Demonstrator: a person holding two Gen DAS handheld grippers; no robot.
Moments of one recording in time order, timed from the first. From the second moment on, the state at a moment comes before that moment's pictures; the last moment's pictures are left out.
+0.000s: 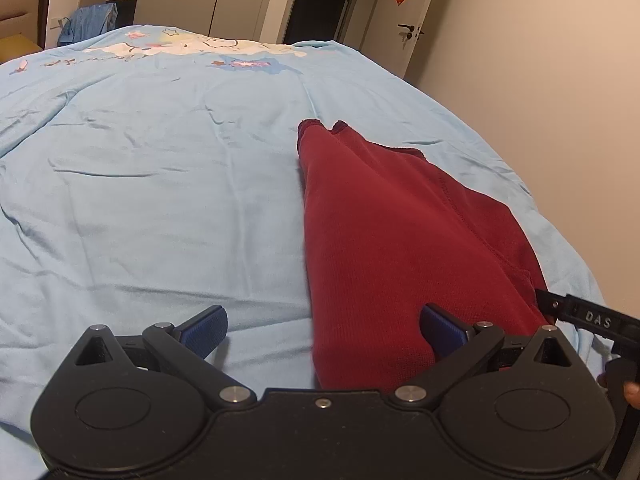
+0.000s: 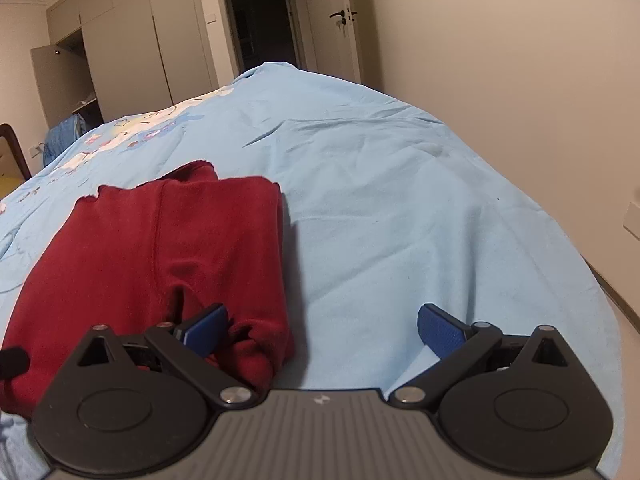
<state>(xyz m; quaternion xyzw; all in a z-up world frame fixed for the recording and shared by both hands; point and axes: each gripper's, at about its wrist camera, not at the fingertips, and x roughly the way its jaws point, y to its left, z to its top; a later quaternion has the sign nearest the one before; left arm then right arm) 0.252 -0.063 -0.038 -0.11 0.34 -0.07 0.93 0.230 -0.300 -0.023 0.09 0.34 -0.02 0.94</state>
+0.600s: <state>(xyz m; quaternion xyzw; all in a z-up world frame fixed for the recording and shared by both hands) 0.250 -0.063 -0.039 -0.11 0.34 -0.07 0.93 0.263 -0.319 -0.018 0.18 0.27 0.07 0.95</state>
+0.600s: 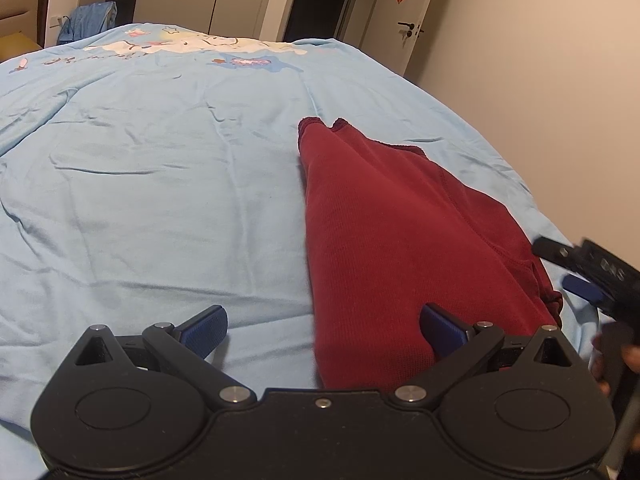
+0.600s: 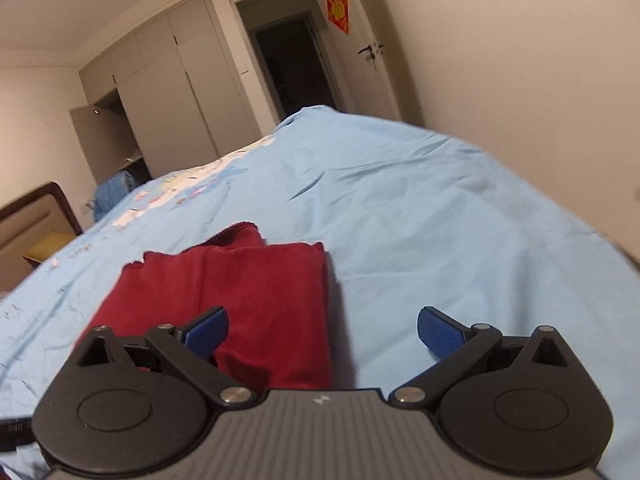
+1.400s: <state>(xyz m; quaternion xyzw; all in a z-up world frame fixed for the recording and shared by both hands) 0.250 -0.066 -0.040 -0.10 0.34 -0.06 0.93 0.312 -0.305 -0.028 0.13 0.27 0.09 0.95</state>
